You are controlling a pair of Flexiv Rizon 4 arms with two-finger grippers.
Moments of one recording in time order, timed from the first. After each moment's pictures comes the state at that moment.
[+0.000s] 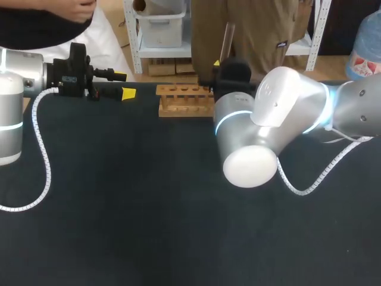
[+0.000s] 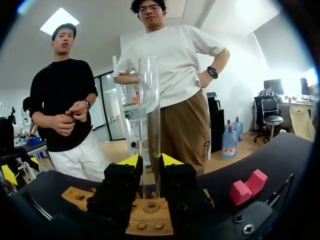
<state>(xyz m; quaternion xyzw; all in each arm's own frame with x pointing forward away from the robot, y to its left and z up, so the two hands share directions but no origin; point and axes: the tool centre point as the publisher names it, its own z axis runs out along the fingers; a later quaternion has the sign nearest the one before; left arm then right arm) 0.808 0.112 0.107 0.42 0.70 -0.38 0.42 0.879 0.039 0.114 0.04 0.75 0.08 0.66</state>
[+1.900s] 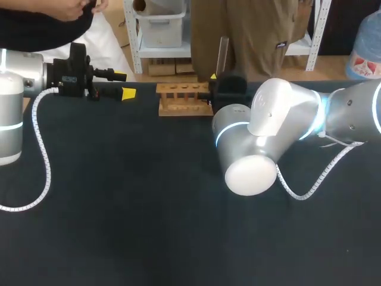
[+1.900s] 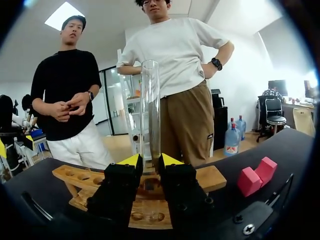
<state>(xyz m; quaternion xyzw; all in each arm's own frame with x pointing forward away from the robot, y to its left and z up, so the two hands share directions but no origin) 0.808 0.112 0.107 0.42 0.70 -0.38 0.42 0.883 0.045 0.073 0.02 0.75 0.08 0.66</state>
